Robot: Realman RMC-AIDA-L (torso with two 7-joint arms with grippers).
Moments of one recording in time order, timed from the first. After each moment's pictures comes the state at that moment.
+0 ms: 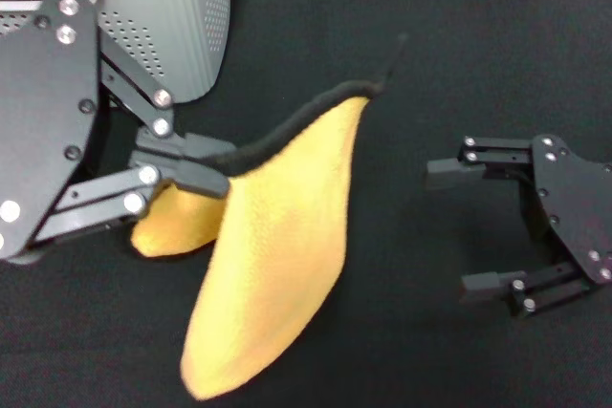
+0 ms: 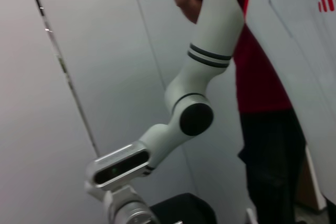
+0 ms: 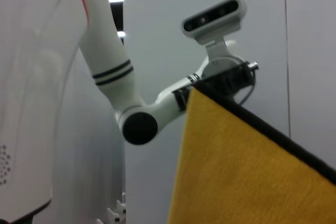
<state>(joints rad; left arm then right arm) -0.32 -1.88 1.02 1.64 1.26 2.03 -1.70 0.62 1.94 -1.25 -0.48 -1.39 -1.97 1.01</state>
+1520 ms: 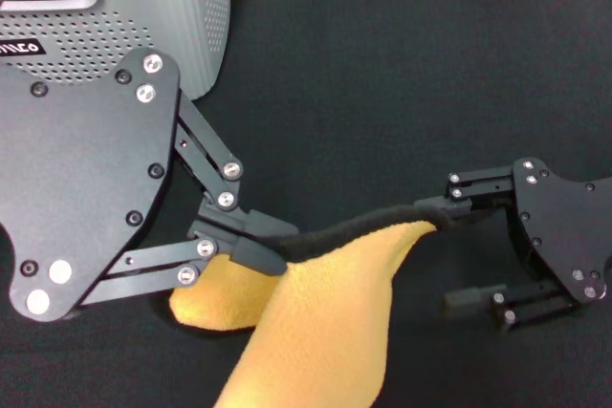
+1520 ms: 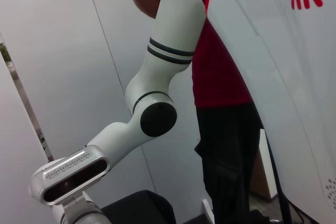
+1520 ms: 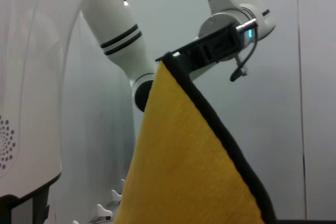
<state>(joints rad) -0.38 -1.88 1.13 1.70 1.26 2.03 -1.77 0.60 1.96 -1.22 -0.58 -1.50 -1.95 1.10</state>
